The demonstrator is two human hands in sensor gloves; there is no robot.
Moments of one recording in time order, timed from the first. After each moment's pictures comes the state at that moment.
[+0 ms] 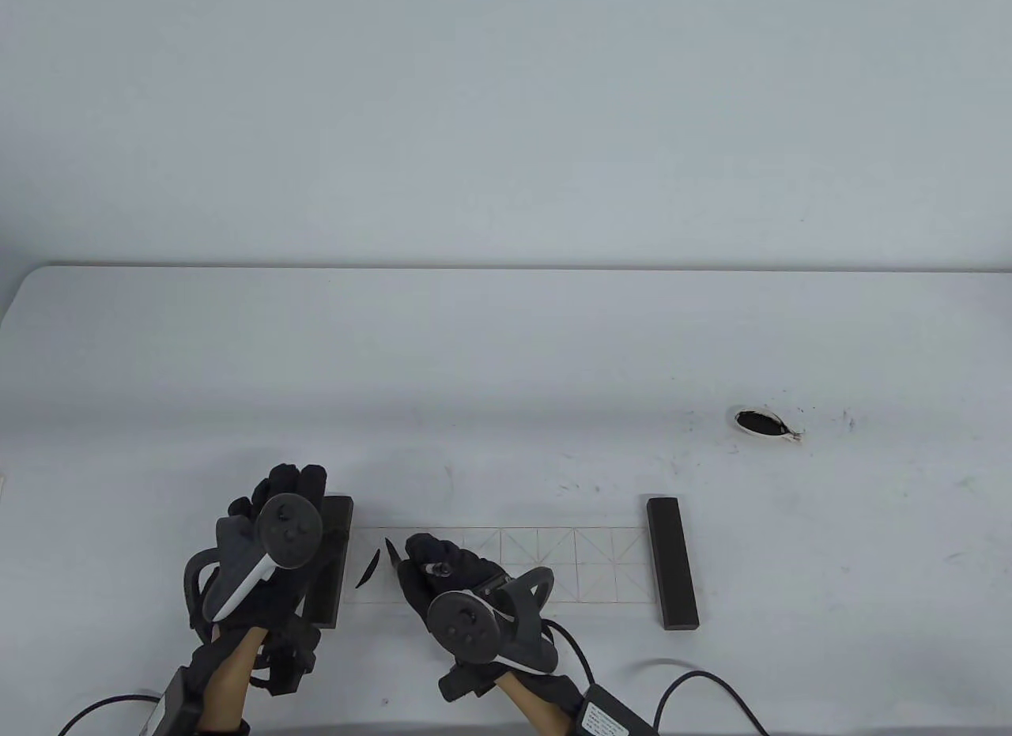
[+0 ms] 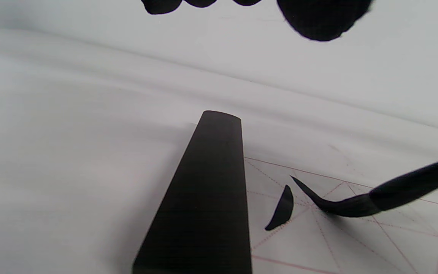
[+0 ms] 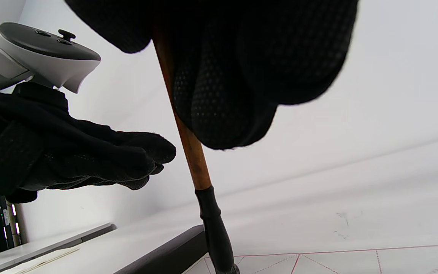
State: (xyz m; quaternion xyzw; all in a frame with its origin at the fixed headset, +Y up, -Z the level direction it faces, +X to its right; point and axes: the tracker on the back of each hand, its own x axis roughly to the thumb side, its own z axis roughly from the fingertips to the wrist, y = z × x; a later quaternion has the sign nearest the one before) left_hand -0.259 -0.700 -0.296 -0.07 0.05 0.11 0.99; right_hand -0.032 -0.691 -0.255 0.26 -0.17 0.93 0.21
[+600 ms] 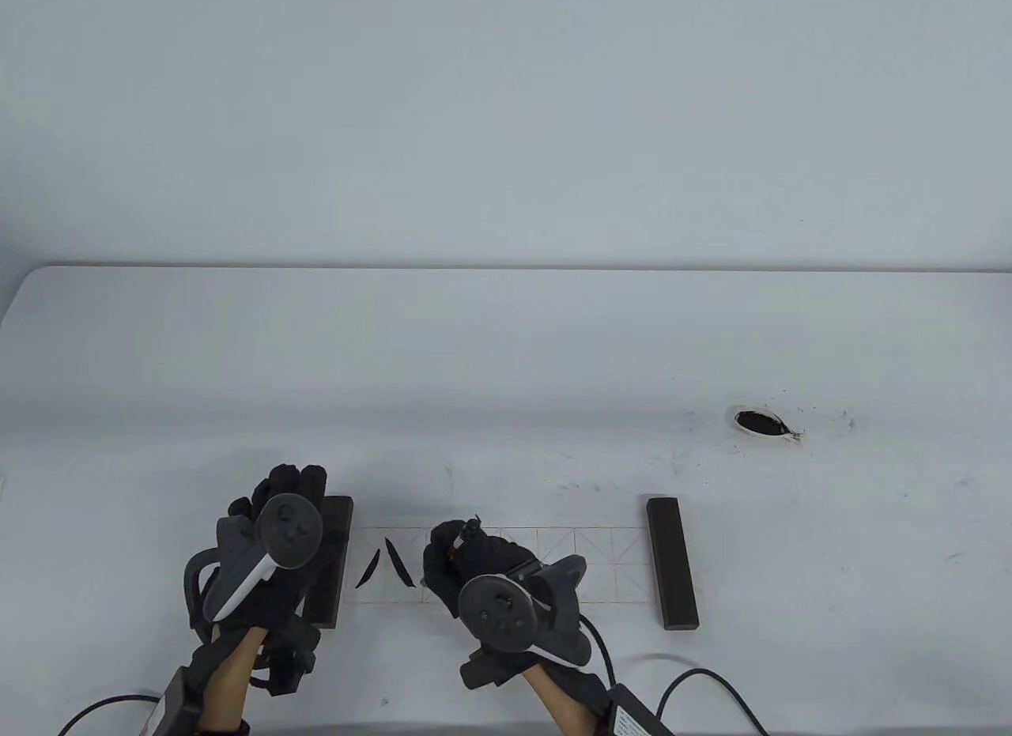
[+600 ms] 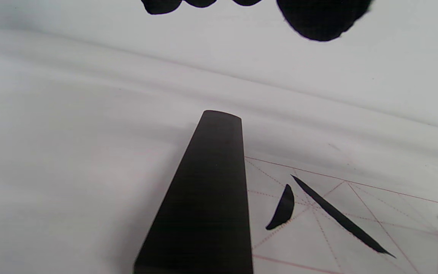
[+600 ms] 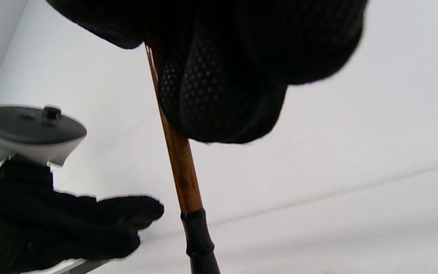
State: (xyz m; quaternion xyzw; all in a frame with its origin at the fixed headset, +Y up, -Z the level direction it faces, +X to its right) left_hand -0.259 -0.700 -0.296 -0.07 0.05 0.11 0.99; right_hand 0.002 -0.643 -0.253 0.23 -0.20 0.92 0.23
